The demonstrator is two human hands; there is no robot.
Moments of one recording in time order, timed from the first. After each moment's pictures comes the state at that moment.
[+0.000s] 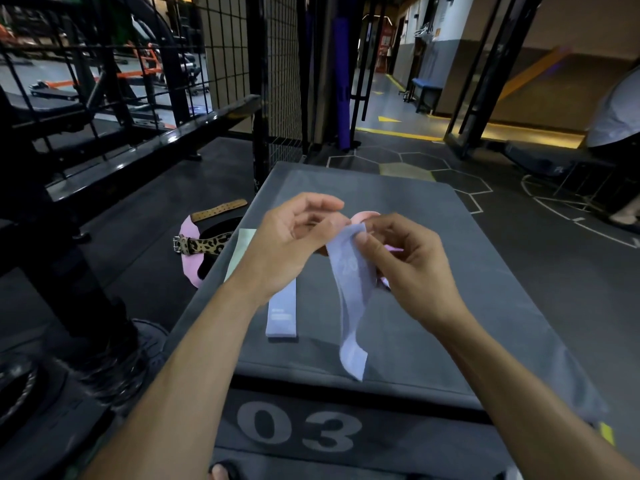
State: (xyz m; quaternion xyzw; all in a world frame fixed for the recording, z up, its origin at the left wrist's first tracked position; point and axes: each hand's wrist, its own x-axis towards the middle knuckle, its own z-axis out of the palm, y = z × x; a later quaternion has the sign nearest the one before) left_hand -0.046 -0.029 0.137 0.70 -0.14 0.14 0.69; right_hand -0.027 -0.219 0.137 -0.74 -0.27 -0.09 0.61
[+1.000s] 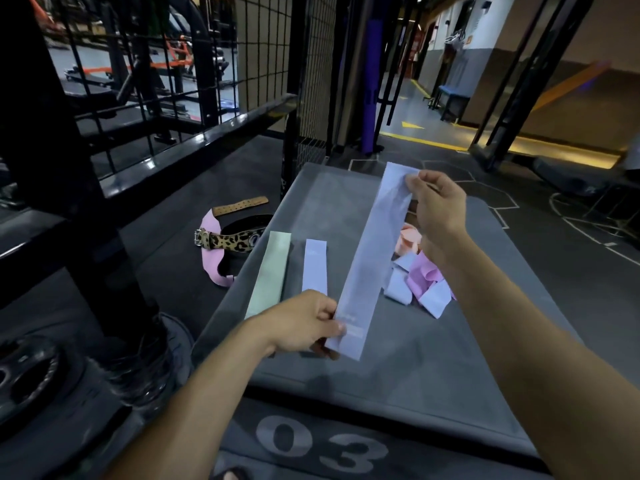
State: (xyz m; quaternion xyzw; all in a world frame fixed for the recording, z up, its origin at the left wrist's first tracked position) left_hand -0.042 0.020 0.056 0.80 -0.02 -0.18 0.57; right_hand 0.120 -0.158 0.148 -0.69 -0.06 -0.13 0.71
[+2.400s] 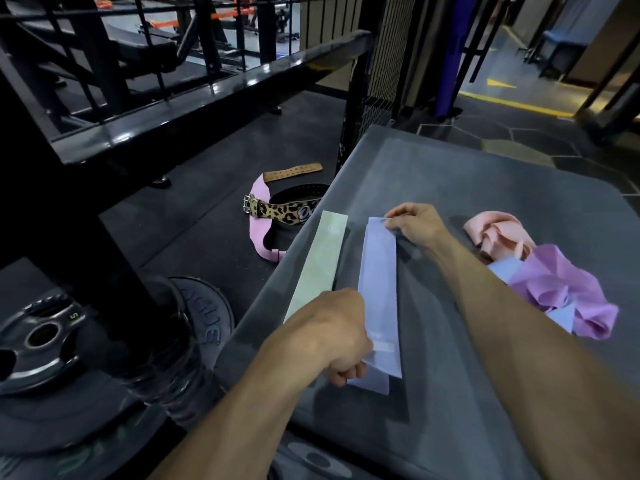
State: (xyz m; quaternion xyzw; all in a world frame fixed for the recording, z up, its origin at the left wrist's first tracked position) left_hand 0.000 0.036 0.058 0.87 0.19 -0.24 0.39; right_hand 0.251 -0.052 0.000 -0.84 -0.10 0.12 0.51
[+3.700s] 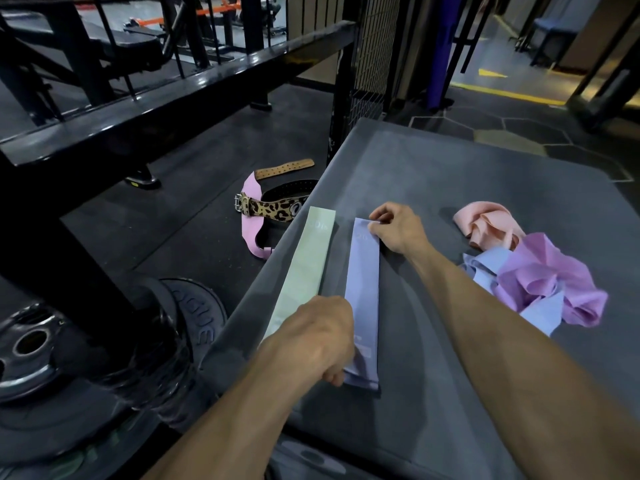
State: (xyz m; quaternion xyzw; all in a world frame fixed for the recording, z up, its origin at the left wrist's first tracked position) left_hand 0.013 0.028 0.038 0.92 0.17 -0.28 0.21; right_hand 0.255 -0.047 -0.031 -0.91 -0.11 0.05 0.39
